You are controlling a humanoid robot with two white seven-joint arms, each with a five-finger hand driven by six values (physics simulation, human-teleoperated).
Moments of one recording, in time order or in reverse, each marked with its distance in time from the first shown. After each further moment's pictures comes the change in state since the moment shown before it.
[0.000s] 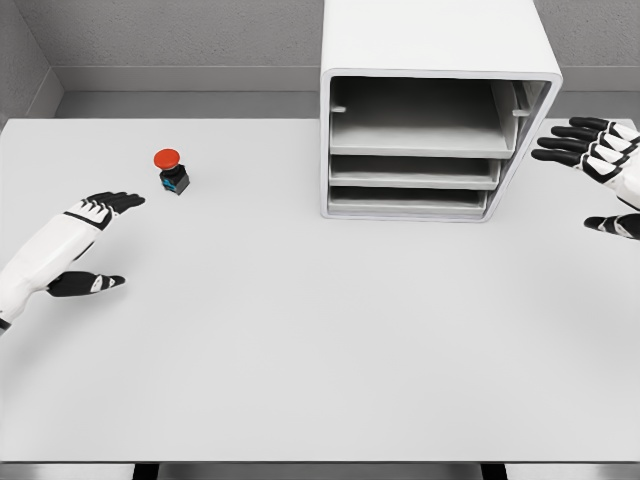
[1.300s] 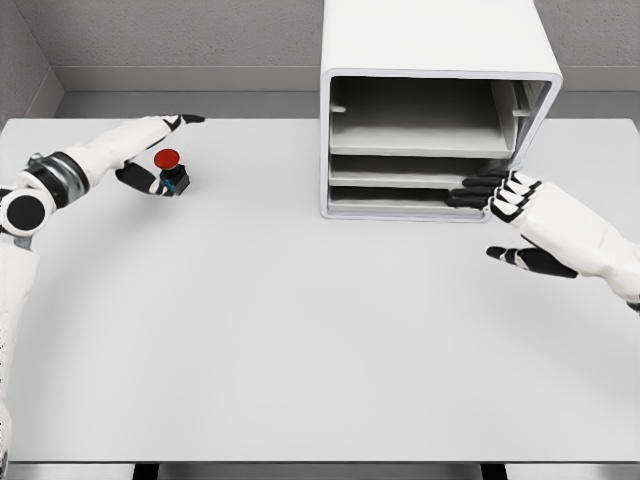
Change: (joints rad) left arm -0.620 -0.235 -0.146 0.375 -0.237 0.244 -0.400; right arm -0.048 0.369 0.063 0.000 0.067 -0.001 0.150
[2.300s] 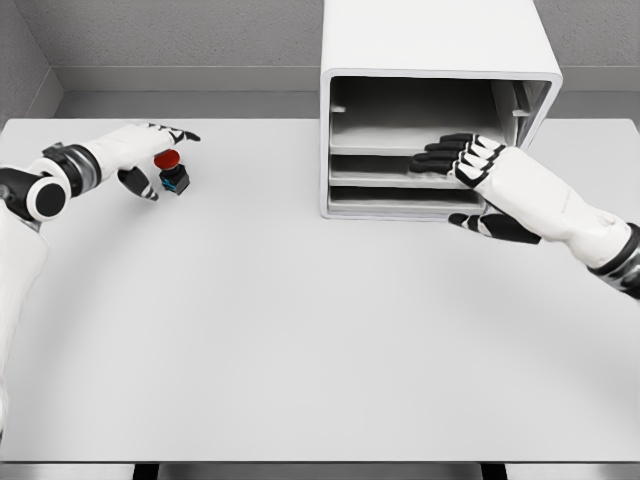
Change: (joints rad) left arm -0.089 0.026 -0.126 0.085 -0.204 0.019 0.000; right arm -0.175 0.135 0.043 0.033 -0.025 -0.001 0.091
